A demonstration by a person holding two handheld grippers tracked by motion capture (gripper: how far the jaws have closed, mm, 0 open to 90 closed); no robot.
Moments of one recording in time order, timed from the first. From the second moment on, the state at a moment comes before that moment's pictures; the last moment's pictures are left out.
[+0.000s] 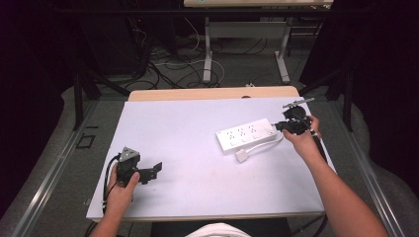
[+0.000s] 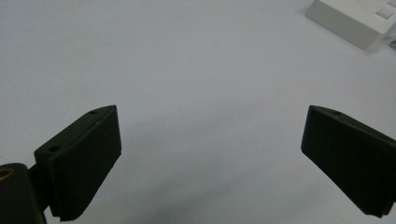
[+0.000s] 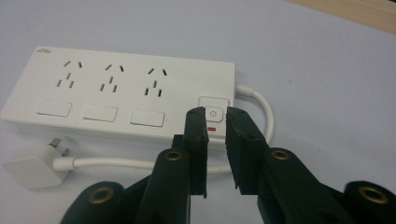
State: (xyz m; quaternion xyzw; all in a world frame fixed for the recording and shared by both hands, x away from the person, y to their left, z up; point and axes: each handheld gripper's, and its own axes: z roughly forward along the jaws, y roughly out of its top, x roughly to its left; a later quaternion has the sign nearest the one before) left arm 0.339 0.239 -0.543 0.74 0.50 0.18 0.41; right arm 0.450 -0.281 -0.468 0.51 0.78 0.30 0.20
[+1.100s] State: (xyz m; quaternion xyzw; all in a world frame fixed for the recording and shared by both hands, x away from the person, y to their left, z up) left arm 0.339 0.241 -0.543 0.74 0.50 0.18 0.41; right arm 0.488 -0.269 -0.508 0.54 0.78 0.27 0.17
